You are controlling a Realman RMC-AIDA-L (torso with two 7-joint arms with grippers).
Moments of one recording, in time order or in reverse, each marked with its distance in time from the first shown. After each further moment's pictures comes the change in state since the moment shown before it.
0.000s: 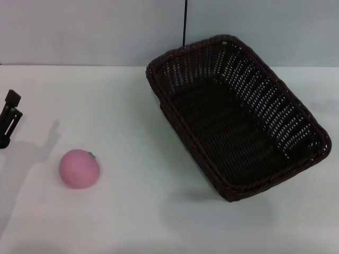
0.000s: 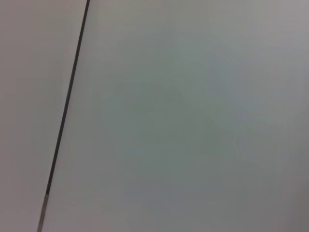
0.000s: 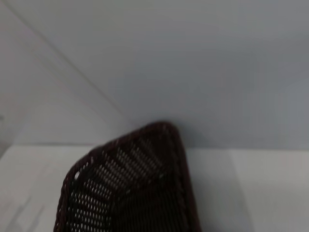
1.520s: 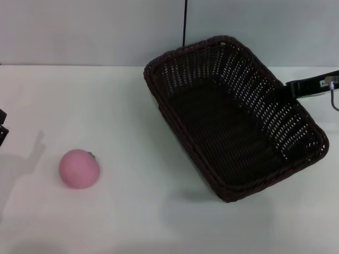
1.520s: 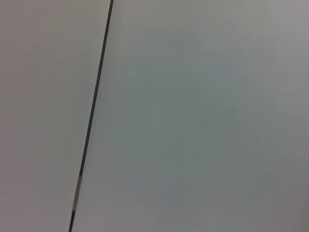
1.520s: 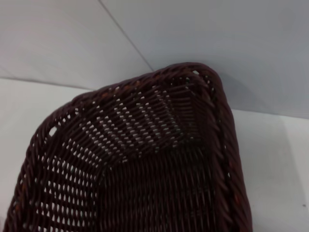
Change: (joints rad) left arm 0.046 0.004 -0.001 0.006 -0.005 -0.001 0.002; right arm 0.130 0.087 -0.359 0.314 -0.028 0.414 -0.038
